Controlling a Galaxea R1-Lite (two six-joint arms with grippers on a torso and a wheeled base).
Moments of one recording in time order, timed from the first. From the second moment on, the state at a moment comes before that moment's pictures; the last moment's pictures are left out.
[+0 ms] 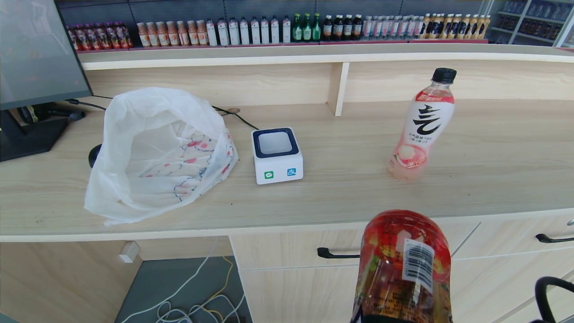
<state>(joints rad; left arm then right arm) 0.00 0.00 0.00 0.00 0.00 0.00 1.25 1.37 -0.26 -1.29 -0.07 -1.68</state>
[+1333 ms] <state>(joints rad) 0.00 0.00 0.00 0.00 0.00 0.00 1.24 1.21 -0.28 -1.25 -0.05 -1.16</state>
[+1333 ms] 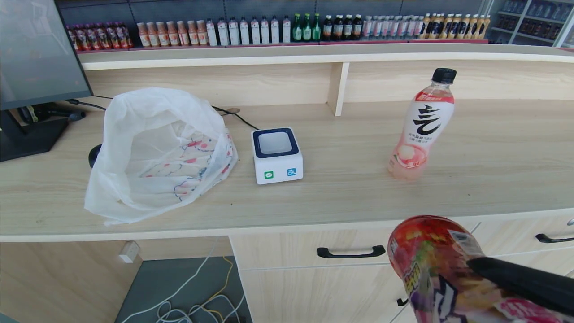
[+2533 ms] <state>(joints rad) 0.00 0.00 0.00 0.00 0.00 0.00 0.89 1.28 -0.32 -1.24 -0.06 -0.18</state>
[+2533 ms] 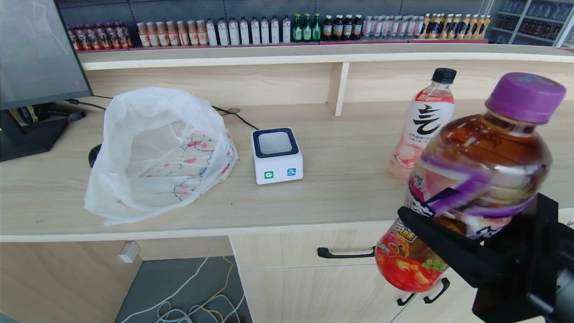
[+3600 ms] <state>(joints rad) 0.00 0.00 0.00 0.00 0.00 0.00 0.61 1.51 -0.58 -1.37 -0.08 -0.02</state>
